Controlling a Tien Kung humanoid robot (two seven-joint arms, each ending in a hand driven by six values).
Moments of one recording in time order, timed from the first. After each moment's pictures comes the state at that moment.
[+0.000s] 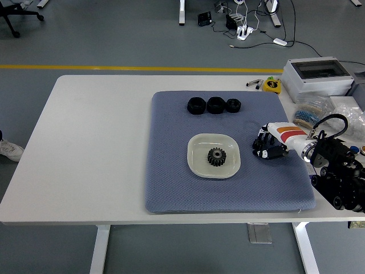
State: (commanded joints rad) left arm -0.13 0.11 -0.55 -0.23 0.83 0.19 0.18; right arm 0.87 -0.18 0.38 0.37 -1.61 -0.26 0.32
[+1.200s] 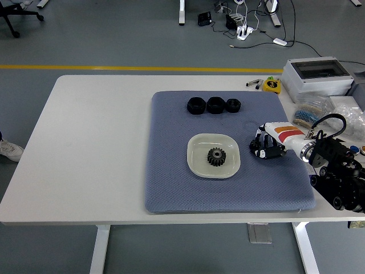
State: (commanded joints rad) left arm -0.12 0.11 -0.55 -0.22 0.83 0.19 0.17; right arm 0.87 -0.18 0.39 0.40 -1.62 -0.26 0.34
